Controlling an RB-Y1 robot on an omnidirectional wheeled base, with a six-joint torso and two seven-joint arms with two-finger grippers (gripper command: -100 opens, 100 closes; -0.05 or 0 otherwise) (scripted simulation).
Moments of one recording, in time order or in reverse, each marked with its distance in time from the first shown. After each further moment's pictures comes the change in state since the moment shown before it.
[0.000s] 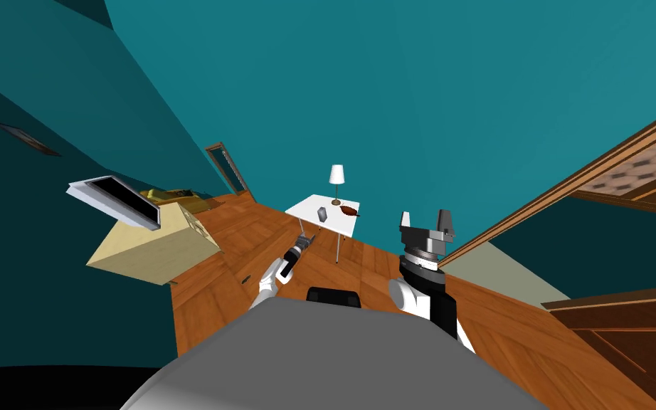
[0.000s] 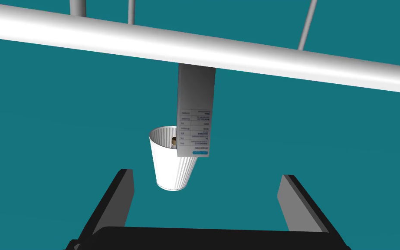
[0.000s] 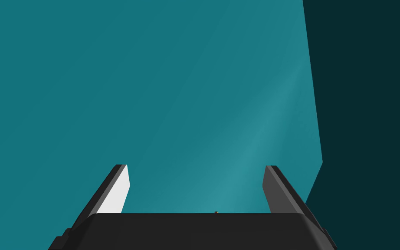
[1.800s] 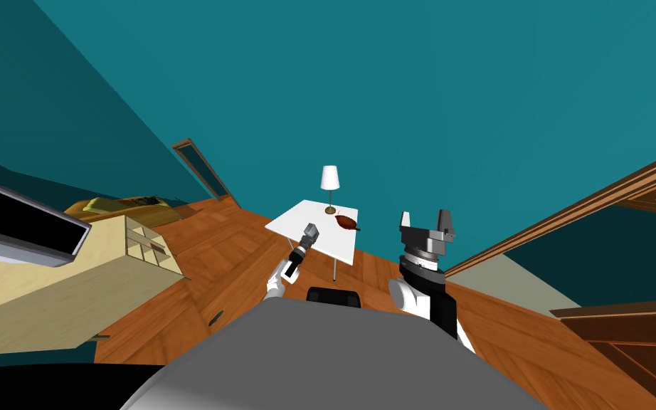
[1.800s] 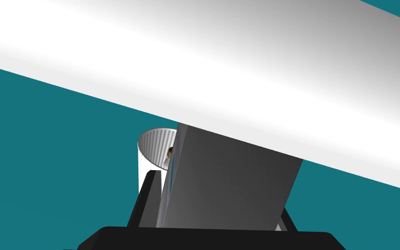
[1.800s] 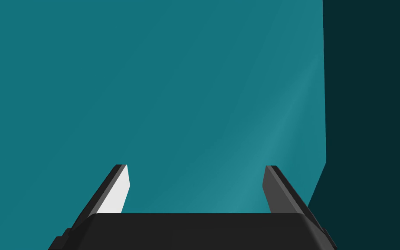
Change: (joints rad) left arm -0.026 -0.089 0.014 0.057 0.143 -0.102 -0.041; right arm 0.000 0.000 0.000 0.000 0.000 0.000 0.000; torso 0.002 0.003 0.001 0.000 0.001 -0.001
